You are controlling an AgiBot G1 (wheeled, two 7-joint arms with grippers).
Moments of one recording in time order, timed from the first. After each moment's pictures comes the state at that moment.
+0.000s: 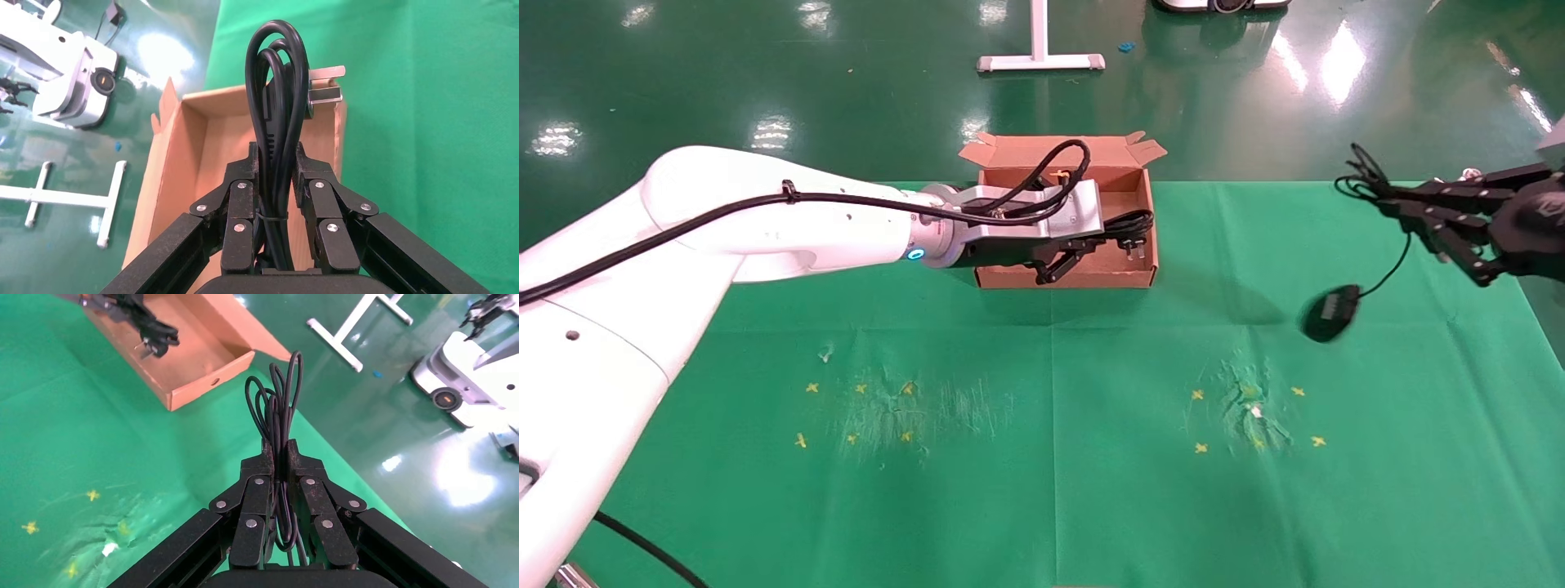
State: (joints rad) left arm -1.65 1.37 0.83 -0.57 1.60 0.85 0.17; right arm 1.19 -0.44 -0.28 1.28 -1.35 -1.04 0.37
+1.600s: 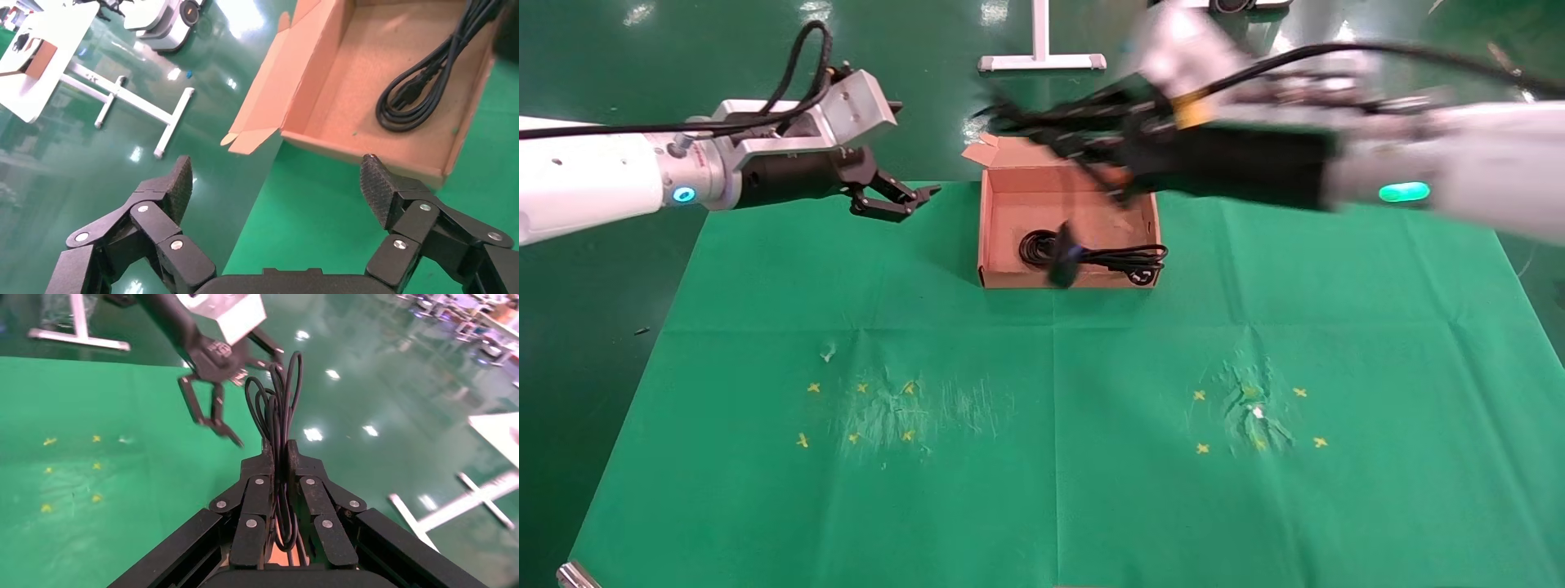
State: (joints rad) left arm -1.73 1.00 1.00 -0.72 1.31 0.77 0.06; right arm 1.49 -0.99 -0.45 1.09 -1.39 -1.08 0.14
